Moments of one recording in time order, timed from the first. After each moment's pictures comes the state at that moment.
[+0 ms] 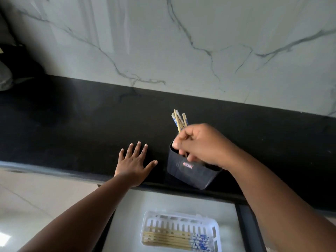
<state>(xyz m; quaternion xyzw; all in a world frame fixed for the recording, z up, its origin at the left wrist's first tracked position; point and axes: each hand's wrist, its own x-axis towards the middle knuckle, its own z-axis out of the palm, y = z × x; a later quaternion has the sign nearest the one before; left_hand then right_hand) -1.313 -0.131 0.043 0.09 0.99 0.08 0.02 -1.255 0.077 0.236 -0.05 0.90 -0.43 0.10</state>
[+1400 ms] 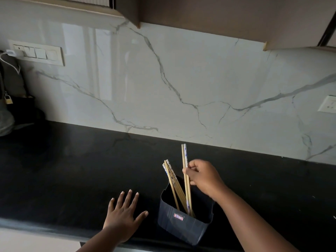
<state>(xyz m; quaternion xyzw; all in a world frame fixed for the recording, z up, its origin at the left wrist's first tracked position) -1.316 -0.131 0.040 0.08 0.99 0.10 0.05 -1.307 0.118 0.225 0.03 0.89 -0.44 -0.06</state>
